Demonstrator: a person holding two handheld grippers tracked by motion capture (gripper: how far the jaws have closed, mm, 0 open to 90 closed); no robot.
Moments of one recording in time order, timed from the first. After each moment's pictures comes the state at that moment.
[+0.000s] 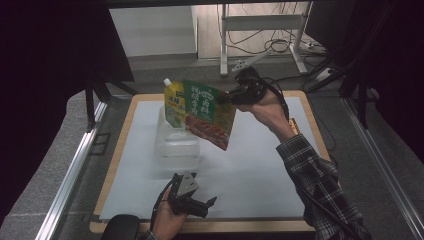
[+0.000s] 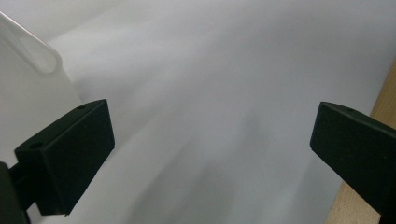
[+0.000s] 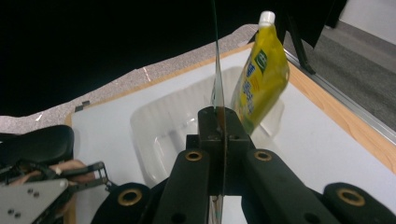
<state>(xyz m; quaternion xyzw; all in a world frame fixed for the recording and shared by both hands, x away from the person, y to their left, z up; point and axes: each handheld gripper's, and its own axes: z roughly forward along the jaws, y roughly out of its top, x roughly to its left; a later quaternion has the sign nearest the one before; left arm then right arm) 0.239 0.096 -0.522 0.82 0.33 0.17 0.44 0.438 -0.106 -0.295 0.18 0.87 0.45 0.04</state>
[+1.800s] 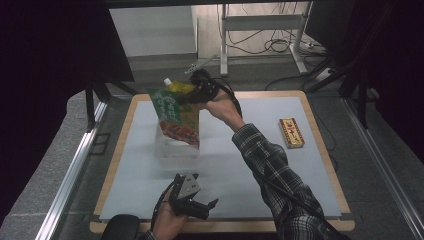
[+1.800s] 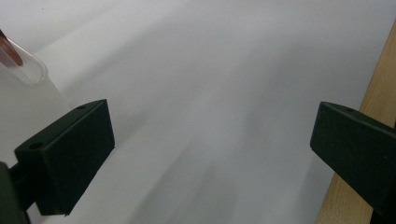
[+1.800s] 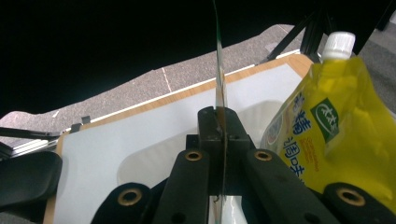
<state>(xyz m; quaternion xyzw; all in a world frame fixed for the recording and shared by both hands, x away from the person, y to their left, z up) 0.237 0.093 -0.521 0.82 0.31 0.17 0.44 0.481 0.007 -0.340 0.15 0.88 0.45 -0.01</state>
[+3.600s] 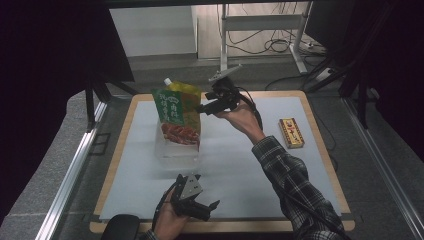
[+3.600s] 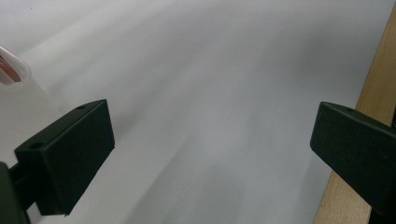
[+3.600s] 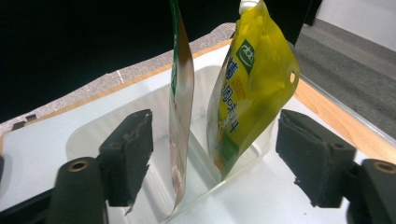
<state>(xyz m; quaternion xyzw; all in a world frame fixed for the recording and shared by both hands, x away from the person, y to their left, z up) 0.237 0.089 -0.524 0.83 0.30 0.17 0.44 0.474 -0.052 -0.360 0.21 0.86 0.45 0.07</state>
